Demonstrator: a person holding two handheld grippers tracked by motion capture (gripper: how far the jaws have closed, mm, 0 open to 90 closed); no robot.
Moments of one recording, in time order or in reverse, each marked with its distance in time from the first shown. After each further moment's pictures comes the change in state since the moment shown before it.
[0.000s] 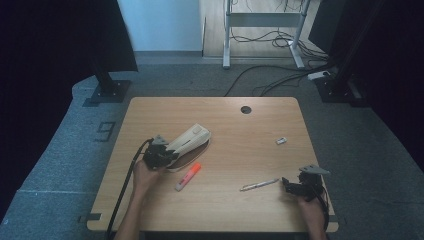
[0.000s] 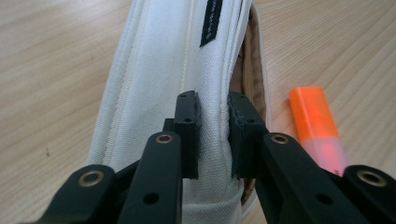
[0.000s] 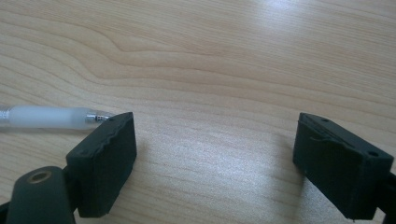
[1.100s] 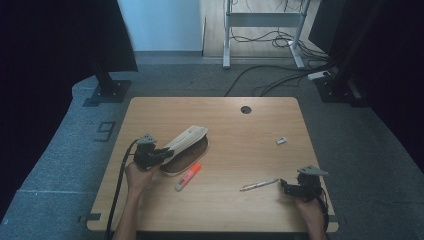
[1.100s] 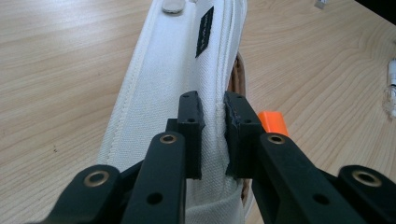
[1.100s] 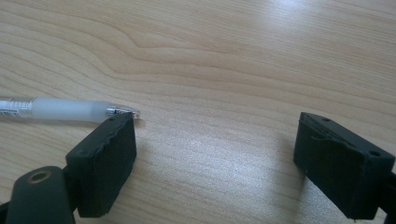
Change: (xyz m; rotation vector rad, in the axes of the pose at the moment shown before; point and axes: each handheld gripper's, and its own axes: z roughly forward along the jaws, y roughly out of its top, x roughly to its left) left arm 0.006 -0.006 -0.029 -0.132 -0.072 -0.077; right arm 0.005 -0.001 -0.001 0.002 0.027 -0.020
